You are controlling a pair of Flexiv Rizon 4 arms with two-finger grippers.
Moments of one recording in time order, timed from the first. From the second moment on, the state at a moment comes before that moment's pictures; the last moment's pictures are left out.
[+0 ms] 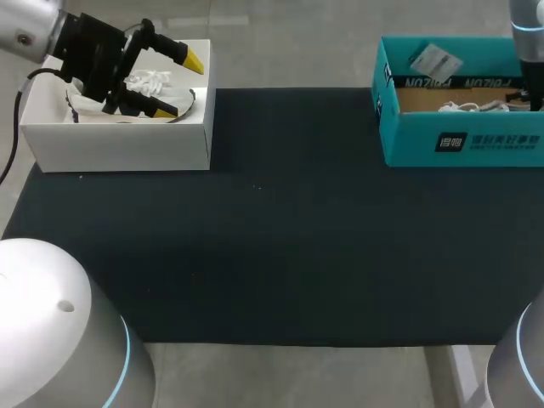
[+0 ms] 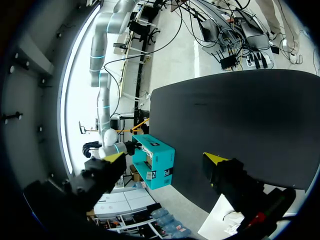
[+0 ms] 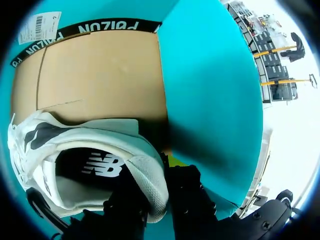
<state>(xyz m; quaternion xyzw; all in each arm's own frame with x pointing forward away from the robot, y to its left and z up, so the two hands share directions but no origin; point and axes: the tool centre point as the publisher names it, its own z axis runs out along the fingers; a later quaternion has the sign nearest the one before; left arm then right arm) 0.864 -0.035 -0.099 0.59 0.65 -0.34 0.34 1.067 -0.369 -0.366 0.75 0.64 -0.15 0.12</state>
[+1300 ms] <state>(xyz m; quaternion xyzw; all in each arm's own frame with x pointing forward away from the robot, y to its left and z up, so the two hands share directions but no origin) 0.864 -0.035 -0.099 0.59 0.65 -0.34 0.34 1.034 -0.272 -0.233 0.72 0.69 0.02 0.05</state>
